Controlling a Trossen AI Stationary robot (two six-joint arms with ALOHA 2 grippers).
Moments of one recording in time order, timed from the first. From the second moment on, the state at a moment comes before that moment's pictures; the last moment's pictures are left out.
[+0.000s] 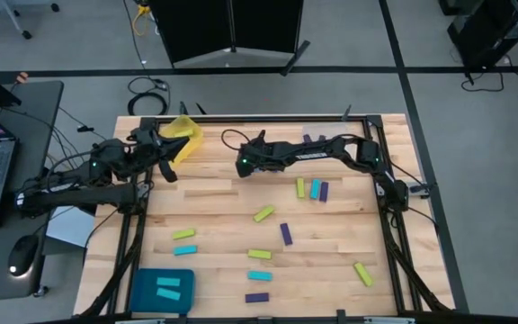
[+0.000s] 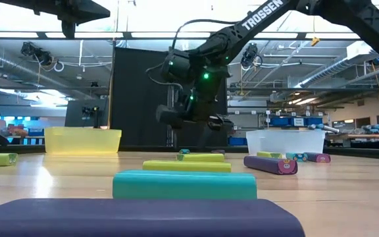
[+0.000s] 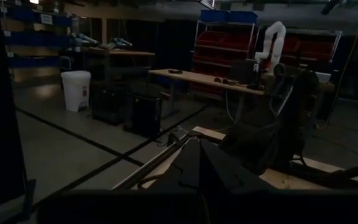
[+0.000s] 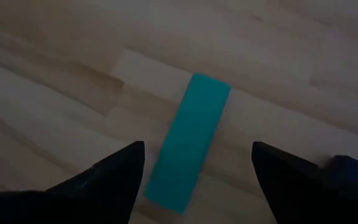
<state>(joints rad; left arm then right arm) 0.21 0.44 0.55 -0.03 -0.28 -0.11 -0.23 2.23 1.63 -0.55 0.38 0.89</state>
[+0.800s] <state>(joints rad) 0.21 0.44 0.55 -0.03 -0.28 -0.10 -0.23 2.22 1.56 -0.50 0.36 0.86</state>
